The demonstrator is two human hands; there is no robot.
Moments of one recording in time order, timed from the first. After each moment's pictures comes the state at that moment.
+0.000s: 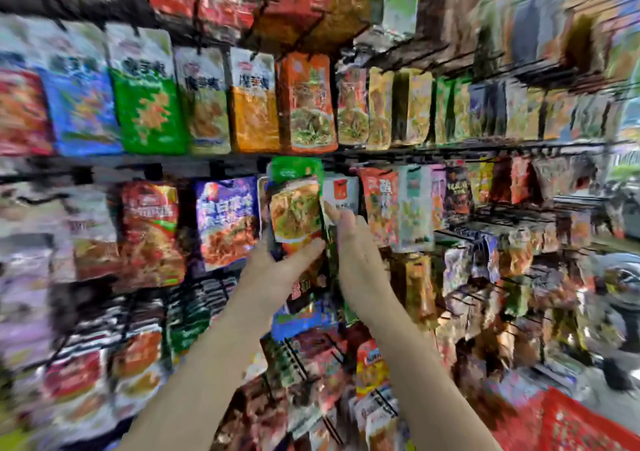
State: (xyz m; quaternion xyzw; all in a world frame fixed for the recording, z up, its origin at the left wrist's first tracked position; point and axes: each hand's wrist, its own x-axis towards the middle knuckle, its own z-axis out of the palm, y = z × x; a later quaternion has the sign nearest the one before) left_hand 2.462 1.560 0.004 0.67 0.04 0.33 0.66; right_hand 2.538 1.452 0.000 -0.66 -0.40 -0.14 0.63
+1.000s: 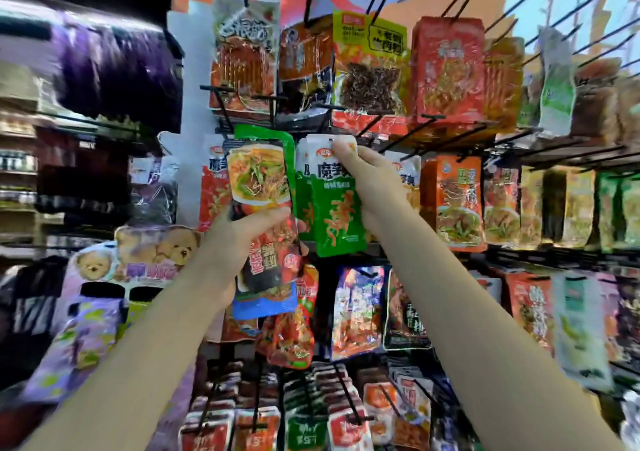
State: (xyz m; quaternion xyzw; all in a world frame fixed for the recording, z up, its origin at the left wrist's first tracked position) left_hand 2.338 1.705 0.140 0.63 0.05 0.47 0.61; right_hand 2.499 1.638 0.207 -0.51 -0.47 0.04 0.72
